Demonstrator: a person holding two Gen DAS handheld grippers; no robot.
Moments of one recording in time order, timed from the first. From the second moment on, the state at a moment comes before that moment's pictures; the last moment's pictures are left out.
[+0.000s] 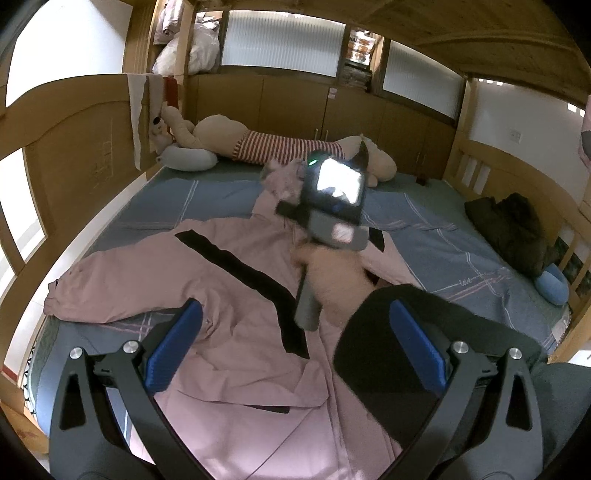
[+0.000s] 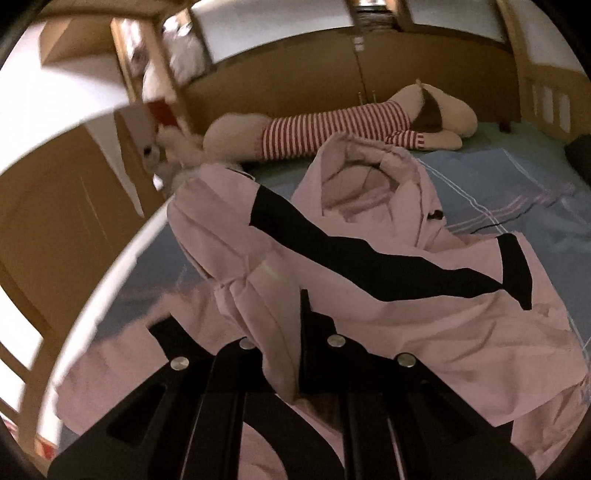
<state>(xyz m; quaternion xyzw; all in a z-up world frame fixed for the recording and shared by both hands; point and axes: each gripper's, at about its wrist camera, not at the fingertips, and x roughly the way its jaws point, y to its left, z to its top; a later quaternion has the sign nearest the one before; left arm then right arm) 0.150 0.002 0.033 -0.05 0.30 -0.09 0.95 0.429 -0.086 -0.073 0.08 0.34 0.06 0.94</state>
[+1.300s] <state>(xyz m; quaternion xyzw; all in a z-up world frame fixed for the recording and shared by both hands) 0.155 -0.004 0.026 -0.04 0.31 -0.09 0.95 0.412 0.008 -0.159 -0.23 0.36 0.06 0.90</state>
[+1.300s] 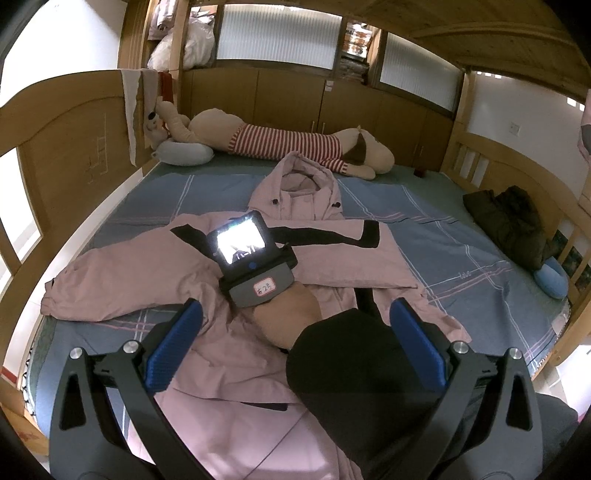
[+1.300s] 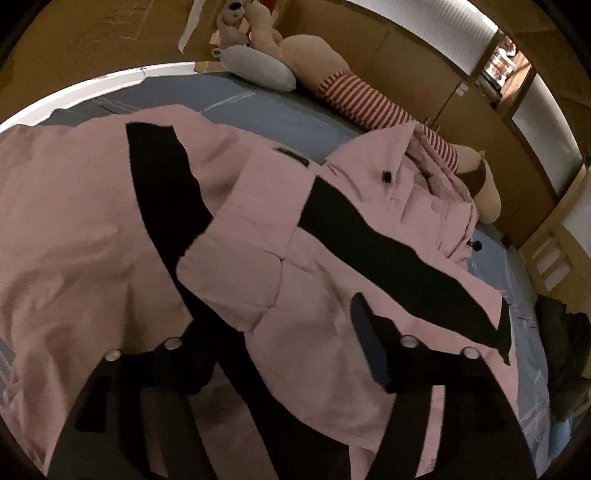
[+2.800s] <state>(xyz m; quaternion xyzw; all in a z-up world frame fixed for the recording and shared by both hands) 0.149 0.026 0.004 -0.04 0.32 -0.06 0.94 0.128 -0.292 0.004 0.01 0.25 0.13 0.96</state>
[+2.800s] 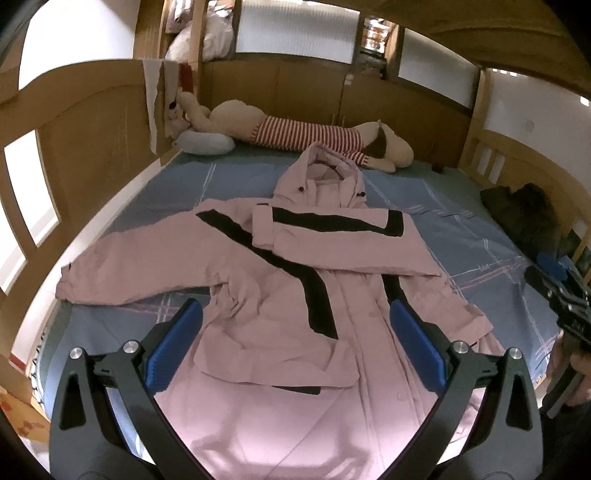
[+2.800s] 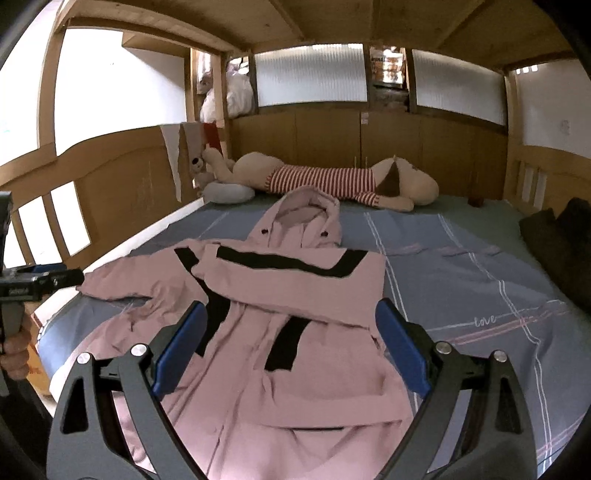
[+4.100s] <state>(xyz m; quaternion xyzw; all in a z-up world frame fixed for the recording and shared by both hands) 0.196 0.363 -0.106 -0.62 0.30 -0.02 0.73 0.128 -0.305 0.013 0.06 0.25 0.16 0.95</state>
